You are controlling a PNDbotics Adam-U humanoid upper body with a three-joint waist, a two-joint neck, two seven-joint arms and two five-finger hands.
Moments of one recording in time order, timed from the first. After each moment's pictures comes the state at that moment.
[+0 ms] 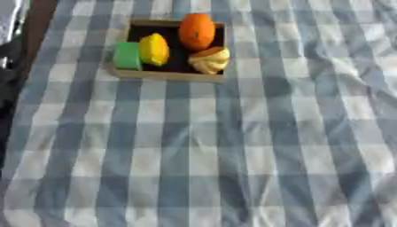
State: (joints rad) left arm -1.02 0.40 -0.07 -1.63 -0.16 -0.15 -0.26; right arm -0.18 -0.59 -0.22 -1.98 -0.07 -0.22 0.21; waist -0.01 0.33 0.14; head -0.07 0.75
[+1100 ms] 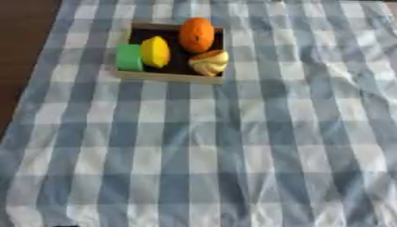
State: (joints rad) left arm -0.30 0.47 0.15 -1.98 0.22 -0.23 0.02; right arm -0.15 -0.59 -0.24 -1.98 -0.15 -0.34 0.14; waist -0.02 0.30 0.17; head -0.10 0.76
